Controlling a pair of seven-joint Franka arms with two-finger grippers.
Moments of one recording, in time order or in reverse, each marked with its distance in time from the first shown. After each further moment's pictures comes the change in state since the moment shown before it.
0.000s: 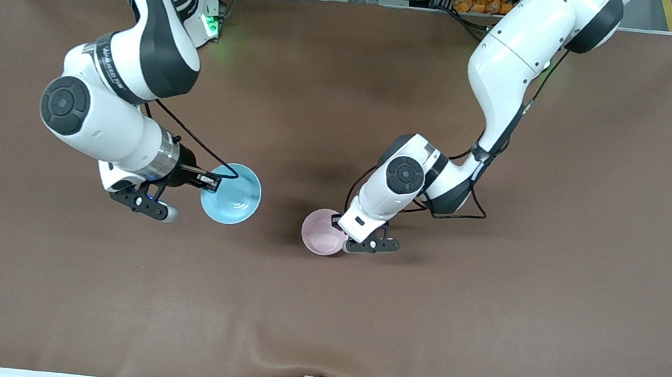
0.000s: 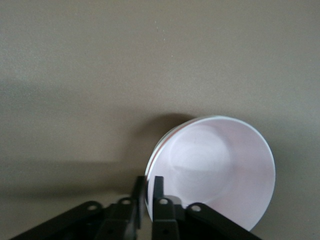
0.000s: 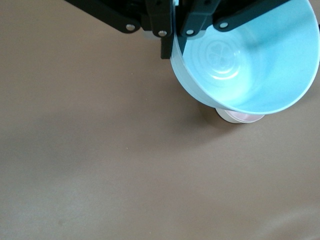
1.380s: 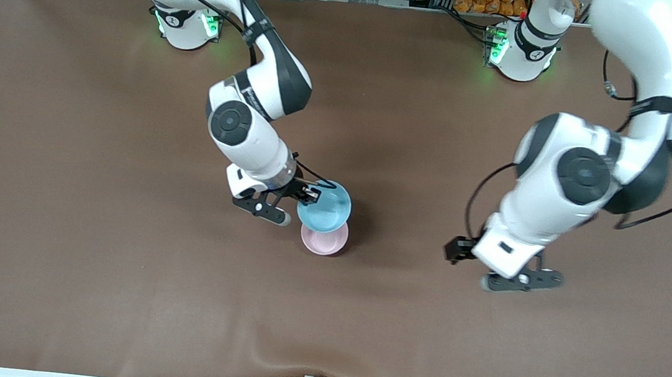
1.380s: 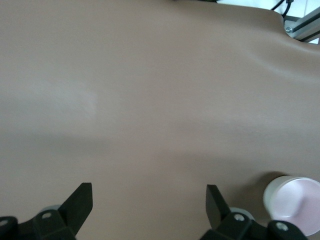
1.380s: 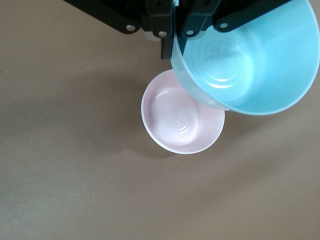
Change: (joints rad) left arm 0.280 -0.362 0.074 0.041 0.086 -0.468 0.302; right arm 0.272 0.222 -0.001 -0.012 0.038 0.395 0.202
